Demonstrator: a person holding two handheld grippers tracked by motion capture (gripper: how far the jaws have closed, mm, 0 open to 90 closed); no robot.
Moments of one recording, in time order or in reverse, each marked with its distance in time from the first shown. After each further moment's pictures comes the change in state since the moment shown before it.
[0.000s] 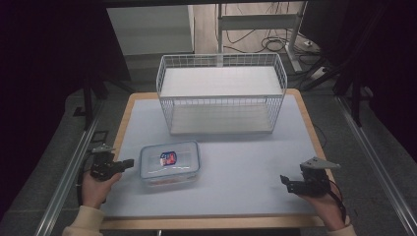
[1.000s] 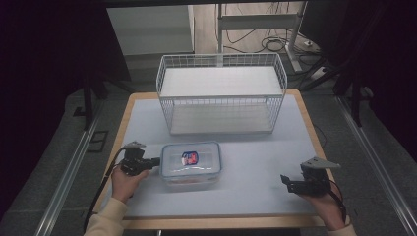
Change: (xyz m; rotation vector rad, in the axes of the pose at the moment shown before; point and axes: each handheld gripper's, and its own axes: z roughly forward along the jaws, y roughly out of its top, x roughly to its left) left arm -0.056 0.022 0.052 0.034 -0.131 0.056; right arm -0.001 0.000 0.000 -0.001 -0.009 -0.002
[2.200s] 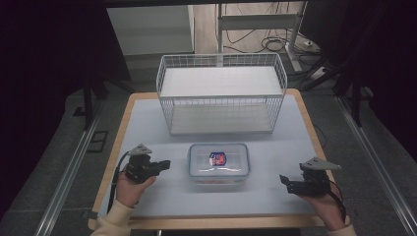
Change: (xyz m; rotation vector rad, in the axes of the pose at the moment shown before) left arm -0.043 -0.007 -0.027 -0.096 -0.053 0.085; right arm 0.002 0.000 -0.001 -0.035 0.020 -0.020
